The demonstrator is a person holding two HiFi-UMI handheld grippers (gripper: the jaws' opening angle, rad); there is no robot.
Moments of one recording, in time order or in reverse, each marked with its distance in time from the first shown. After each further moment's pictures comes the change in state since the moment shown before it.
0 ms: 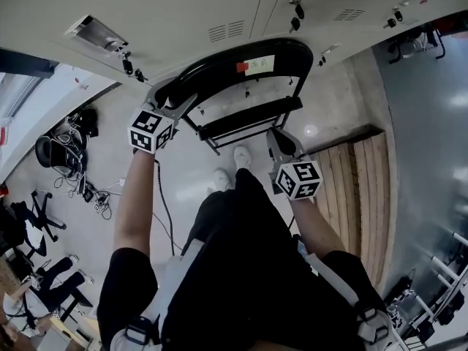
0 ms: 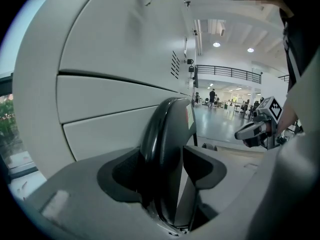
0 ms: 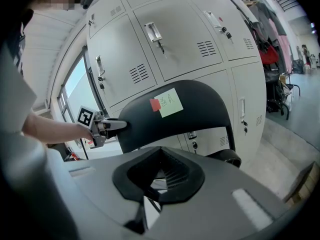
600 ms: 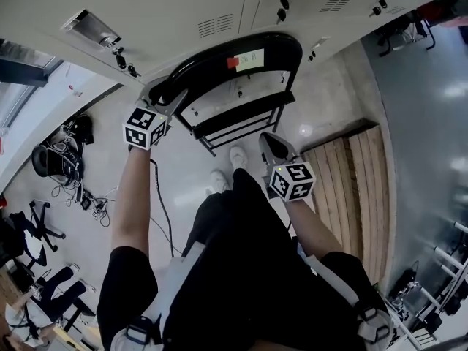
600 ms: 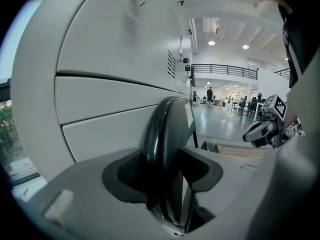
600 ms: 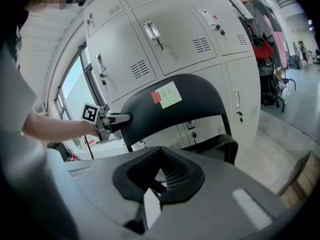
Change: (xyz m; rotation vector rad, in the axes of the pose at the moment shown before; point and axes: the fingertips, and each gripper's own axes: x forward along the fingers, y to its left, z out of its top) left arm 0.000 0.000 -0.001 0.055 -0.005 -0.008; right arm -0.018 0.010 -0.030 0.053 0.036 -0.018
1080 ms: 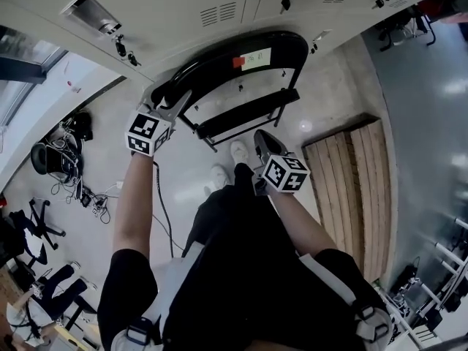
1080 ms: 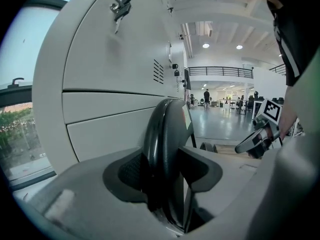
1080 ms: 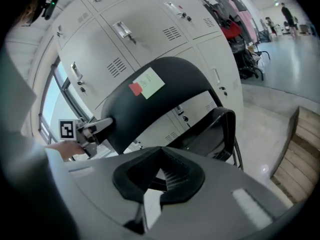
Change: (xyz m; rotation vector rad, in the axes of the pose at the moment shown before) left arm -0.016 -0.026 0.002 0.046 -0.060 -0.007; right arm 0.015 -0.001 -0.037 0.295 0.014 -0.096
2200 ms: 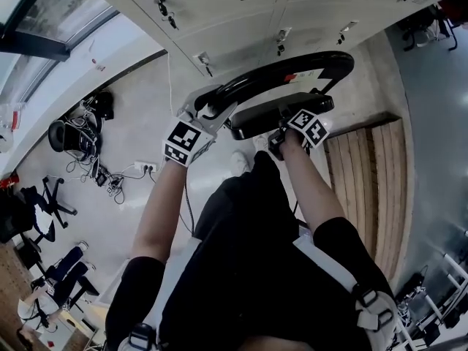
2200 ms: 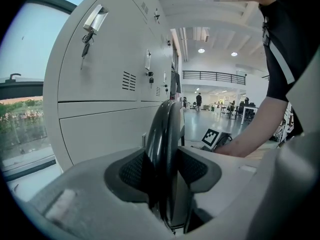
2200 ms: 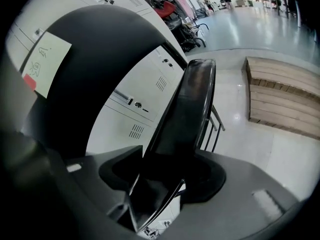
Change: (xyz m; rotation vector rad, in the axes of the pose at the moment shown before) left arm -0.047 -0.099 0.001 -0.010 -0.026 -0.089; right arm 0.052 -0.084 -0.048 0.537 0.085 -0.329
